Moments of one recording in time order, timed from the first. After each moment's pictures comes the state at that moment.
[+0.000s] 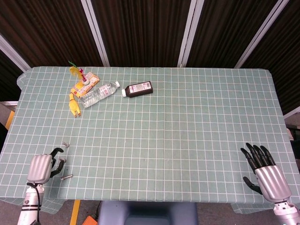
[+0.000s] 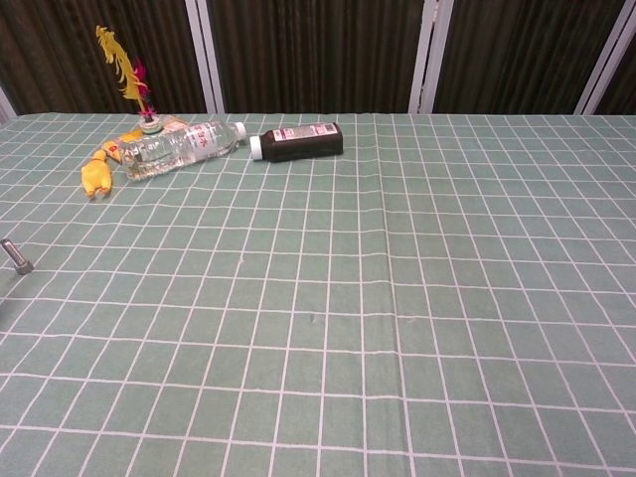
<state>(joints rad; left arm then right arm) -0.18 -1.48 -0.04 -1.40 1.45 1.46 0.17 0.02 -1.09 -0.06 -1.62 -1.73 1.54 -0.12</state>
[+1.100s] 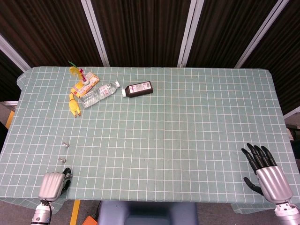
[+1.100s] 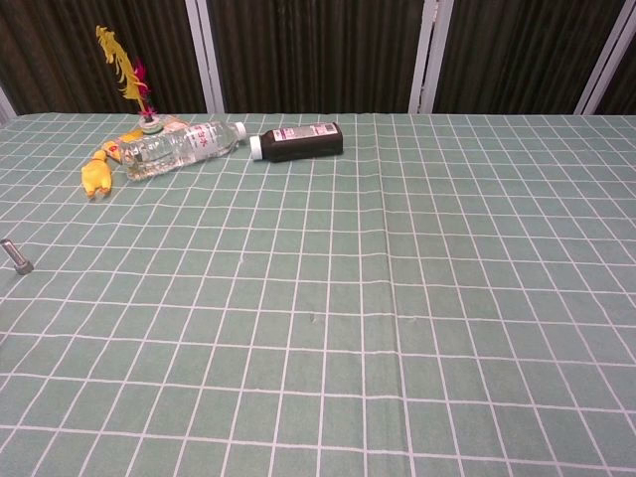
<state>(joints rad) -0.08 -1.60 0.06 -1.29 1.50 1.44 0.39 0.02 -1.09 -0.06 -1.62 -1.74 1.56 -0.10</state>
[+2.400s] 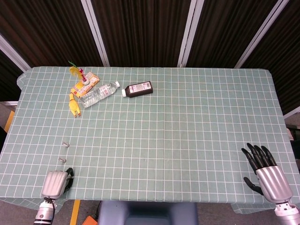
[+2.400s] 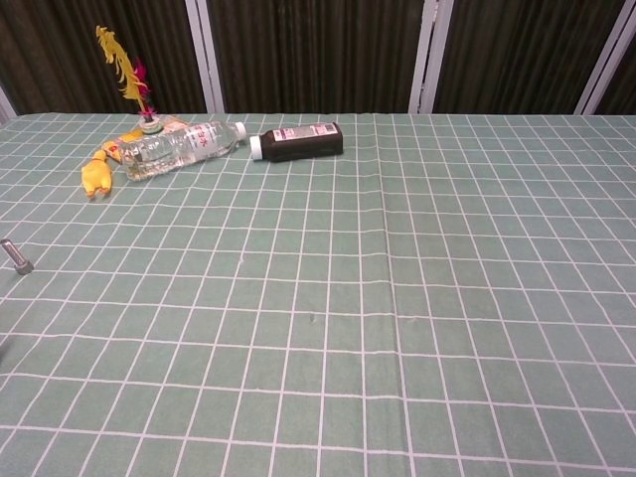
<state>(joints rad) -0.10 -1.63 0.04 -1.26 1.50 1.41 0.37 0.02 -1.09 -0.06 -1.62 -1.74 1.56 -0.10</state>
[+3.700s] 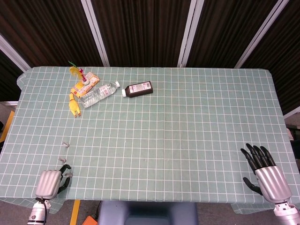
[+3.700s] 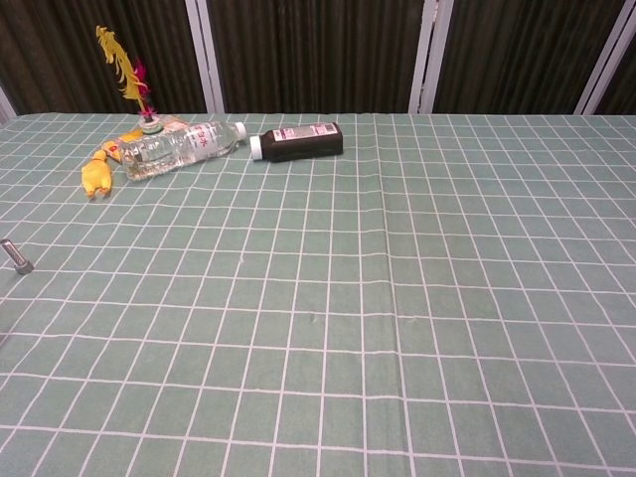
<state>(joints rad) -0.09 -1.55 0.03 -1.33 1.52 1.43 0.24 0.02 -1.09 -0.06 -1.62 -1.74 1.55 -0.11</state>
